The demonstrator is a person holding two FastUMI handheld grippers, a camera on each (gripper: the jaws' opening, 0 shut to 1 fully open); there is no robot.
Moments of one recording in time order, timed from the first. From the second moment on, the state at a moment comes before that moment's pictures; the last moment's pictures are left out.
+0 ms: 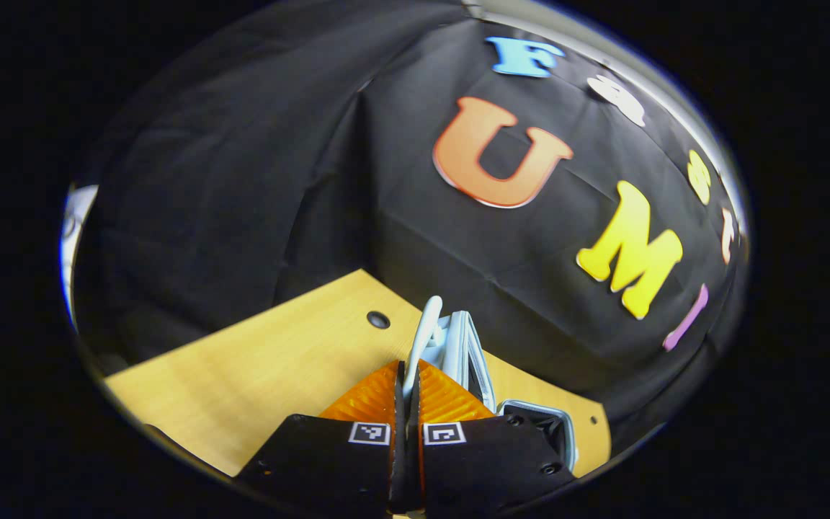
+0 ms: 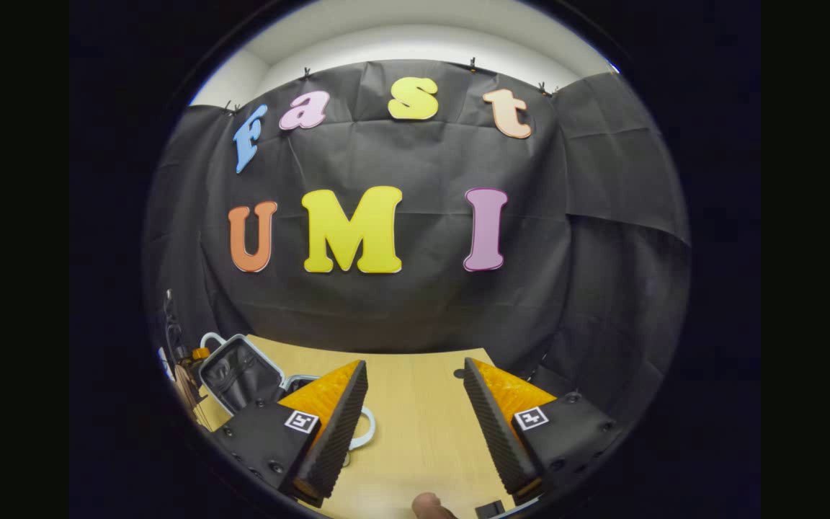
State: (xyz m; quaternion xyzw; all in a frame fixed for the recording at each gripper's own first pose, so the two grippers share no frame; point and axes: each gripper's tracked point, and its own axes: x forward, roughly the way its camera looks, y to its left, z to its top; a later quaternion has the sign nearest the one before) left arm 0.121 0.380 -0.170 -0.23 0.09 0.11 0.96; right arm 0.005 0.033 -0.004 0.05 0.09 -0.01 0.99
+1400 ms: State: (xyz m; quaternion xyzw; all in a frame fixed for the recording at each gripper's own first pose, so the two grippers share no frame) left arm 0.140 -0.026 -0.211 0.20 0.14 0.05 0.97; right arm 0.005 -0.128 -0.098 0.03 0.15 0.03 0.99
